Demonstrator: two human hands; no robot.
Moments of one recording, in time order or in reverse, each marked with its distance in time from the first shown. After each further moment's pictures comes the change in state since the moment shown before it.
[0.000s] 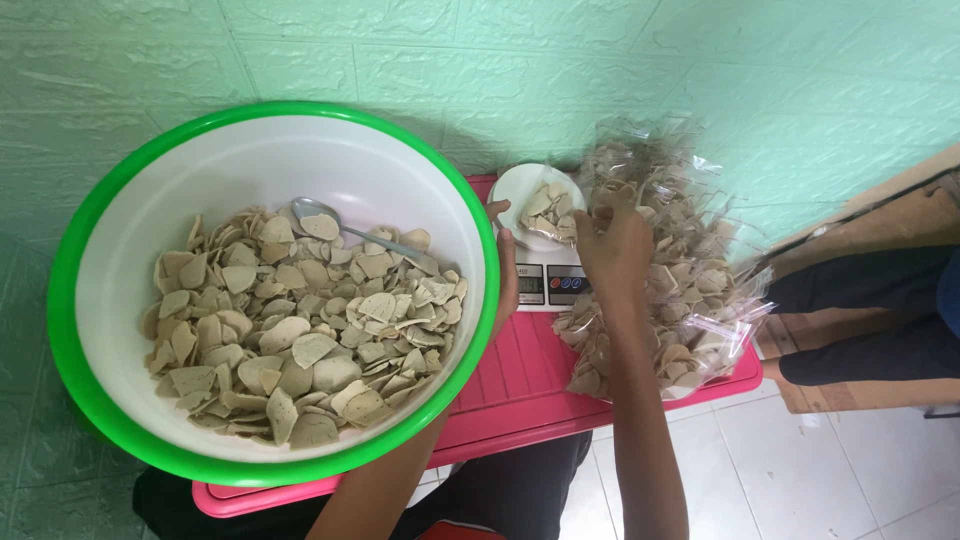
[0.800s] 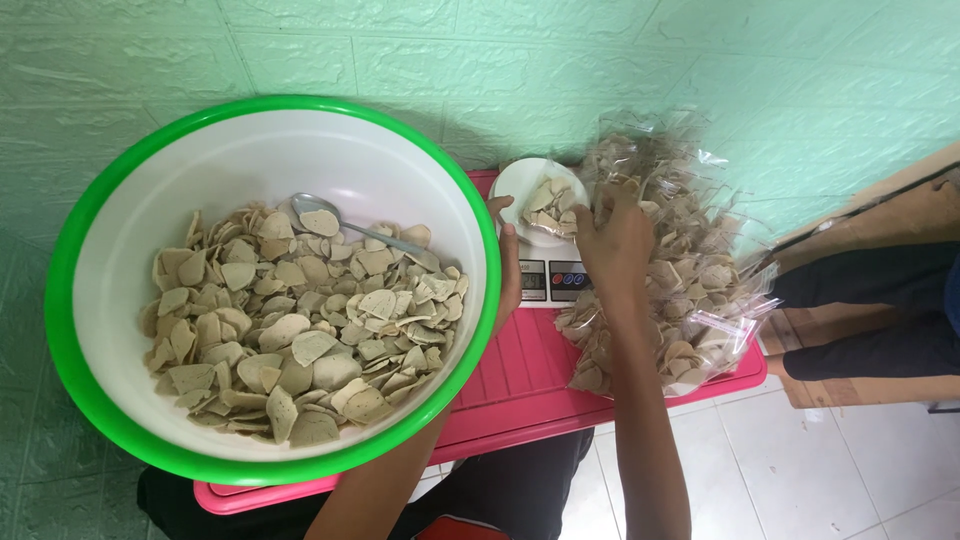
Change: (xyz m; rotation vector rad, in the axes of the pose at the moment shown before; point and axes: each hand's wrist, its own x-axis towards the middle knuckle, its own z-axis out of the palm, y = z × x) left_hand 0.011 0.031 0.004 -0.244 -0.051 -0.458; right_hand 0.000 0.001 0.002 0.035 0.006 -0.066
